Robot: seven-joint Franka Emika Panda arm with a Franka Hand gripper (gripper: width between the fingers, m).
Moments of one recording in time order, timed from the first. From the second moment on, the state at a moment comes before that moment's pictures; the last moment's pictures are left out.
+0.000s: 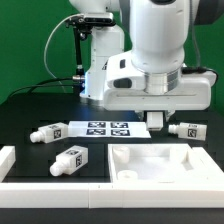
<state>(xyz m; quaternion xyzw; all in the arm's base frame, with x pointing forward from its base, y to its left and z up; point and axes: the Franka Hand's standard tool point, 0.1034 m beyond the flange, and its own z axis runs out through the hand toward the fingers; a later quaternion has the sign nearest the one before) 0.494 0.070 0.082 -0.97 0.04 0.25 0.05</state>
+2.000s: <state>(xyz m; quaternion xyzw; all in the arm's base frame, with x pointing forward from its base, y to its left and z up) 0.635 0.106 0.137 -0.97 -0.08 -0.23 0.02</state>
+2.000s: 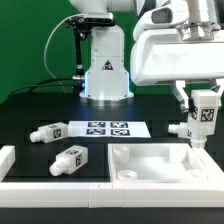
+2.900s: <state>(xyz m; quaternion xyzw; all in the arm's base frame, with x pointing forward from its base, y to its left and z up) 0.628 0.110 0.101 -0.97 -0.09 -0.25 0.02</state>
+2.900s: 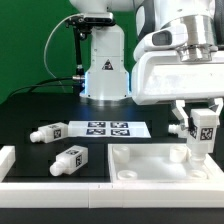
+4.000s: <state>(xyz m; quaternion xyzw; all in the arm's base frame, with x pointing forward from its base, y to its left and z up) 0.624 0.112 0.069 -0.96 -0.10 -0.25 0.02</state>
